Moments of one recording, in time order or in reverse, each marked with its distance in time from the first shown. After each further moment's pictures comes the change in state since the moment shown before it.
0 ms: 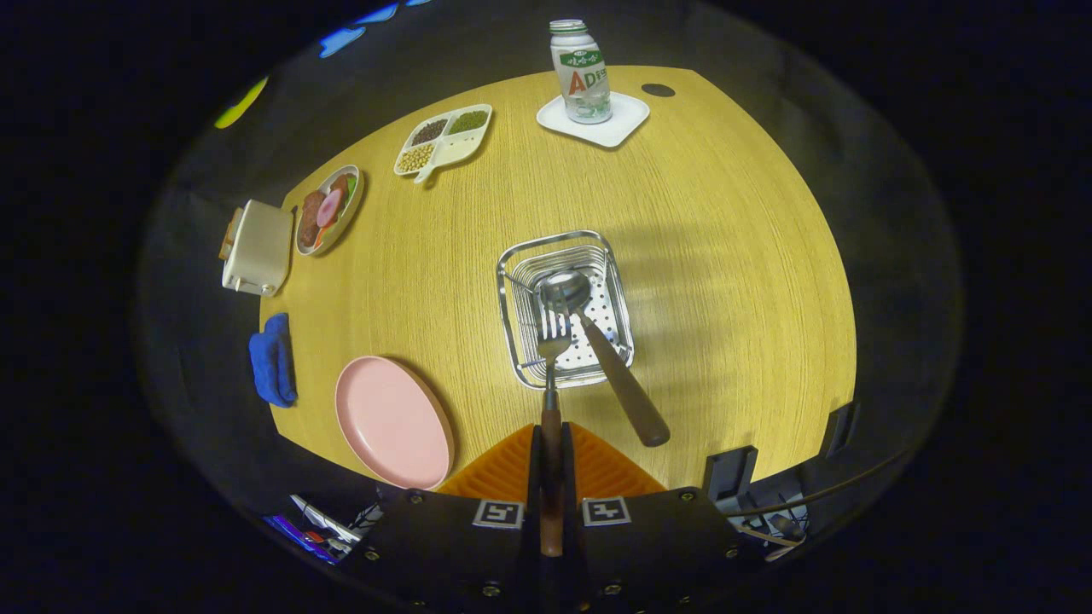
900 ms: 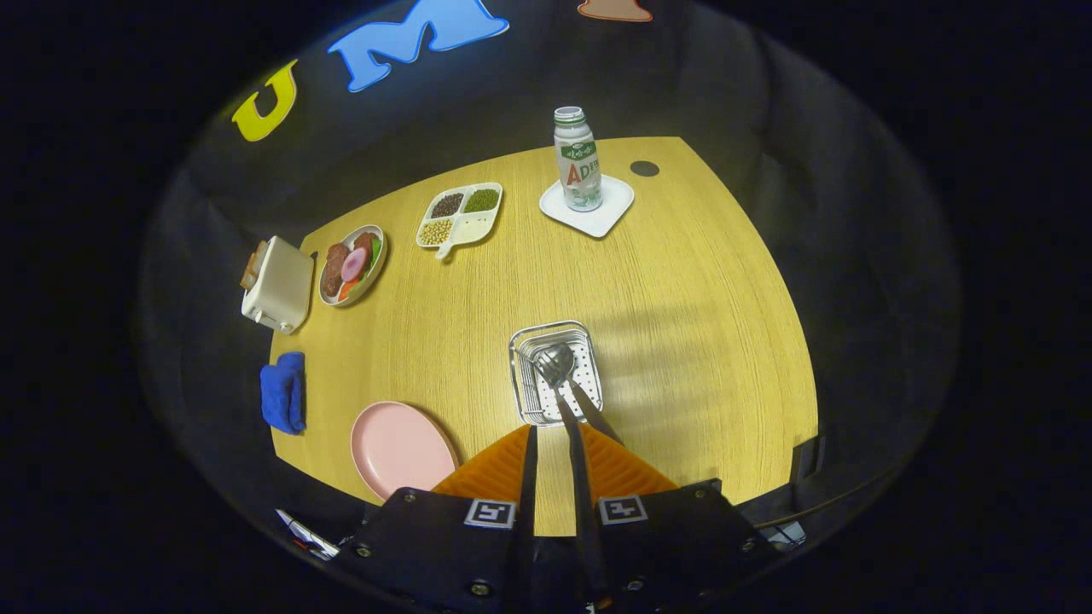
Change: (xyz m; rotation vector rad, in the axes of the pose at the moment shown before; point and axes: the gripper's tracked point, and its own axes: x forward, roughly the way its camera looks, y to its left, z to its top) arm -0.057 -0.004 0.036 -0.033 -0.252 -0.029
